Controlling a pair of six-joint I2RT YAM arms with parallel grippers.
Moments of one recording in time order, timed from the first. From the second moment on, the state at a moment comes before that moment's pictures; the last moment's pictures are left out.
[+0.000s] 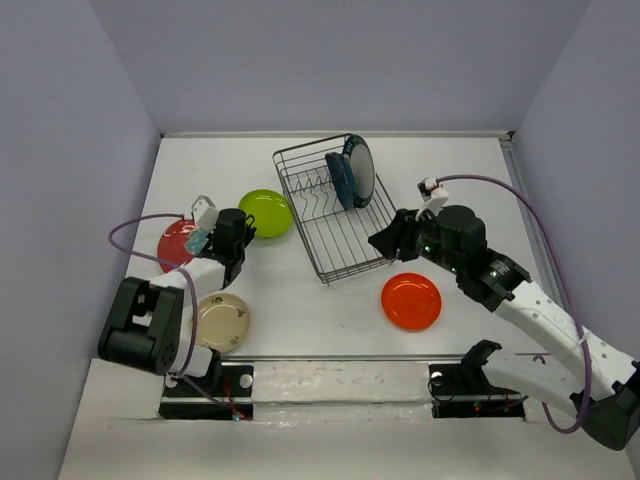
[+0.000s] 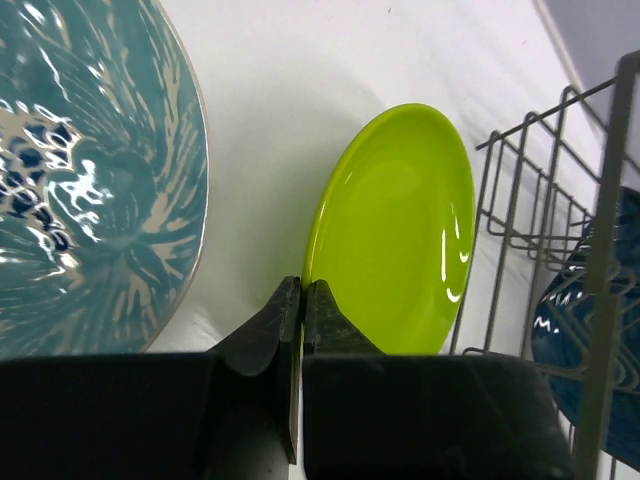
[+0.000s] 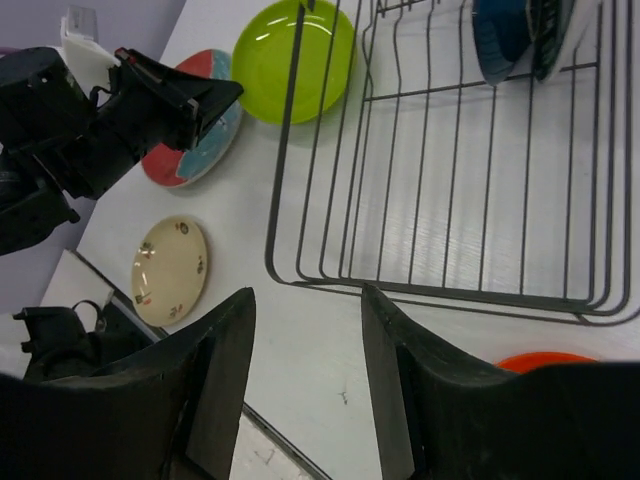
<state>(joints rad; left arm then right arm) -0.28 1.44 0.56 0.33 -0.42 -1.00 0.66 0.90 0.86 -0.28 -0.06 0.55</state>
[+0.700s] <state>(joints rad) -0.42 0.68 0.62 -0.06 -0.62 -0.66 0.72 1.51 1.34 -0.14 -0.36 0.46</state>
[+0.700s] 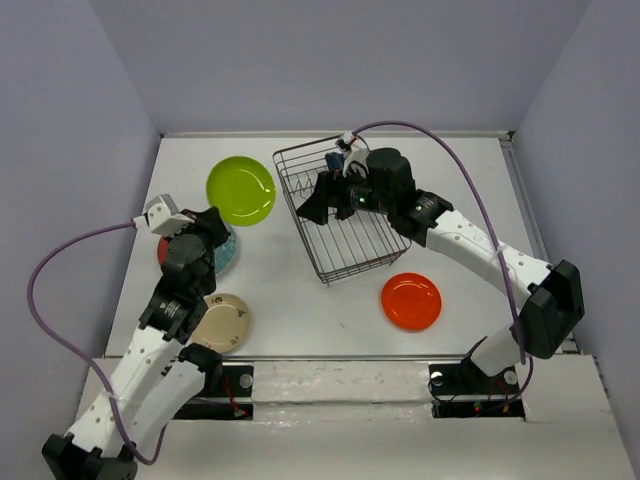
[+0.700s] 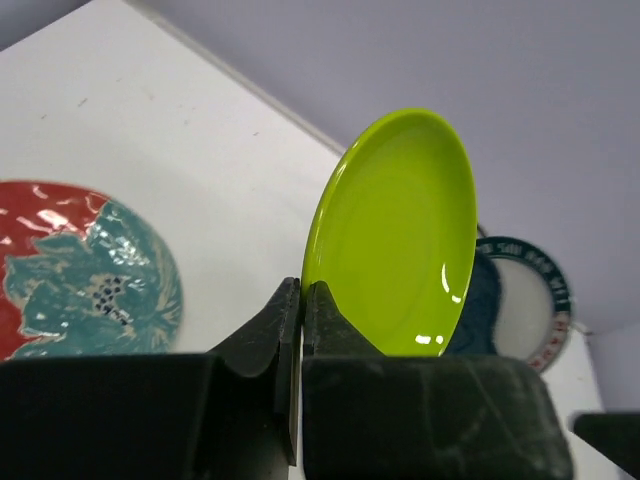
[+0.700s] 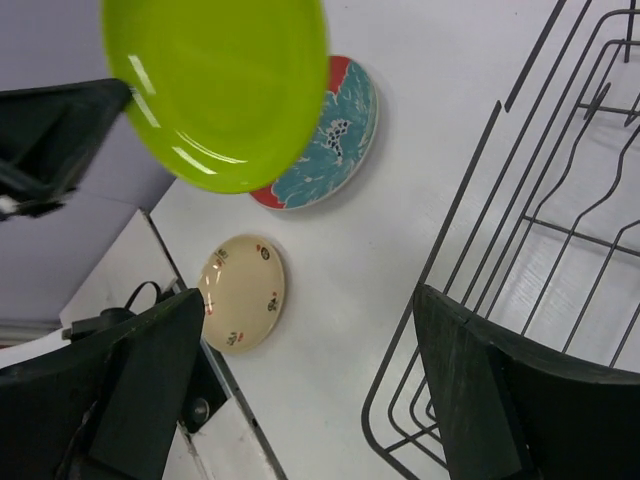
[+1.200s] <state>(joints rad) -0.42 0.51 0.67 -0.16 -0.36 -0.62 0.72 1.62 1.39 0.02 -0.61 0.49</state>
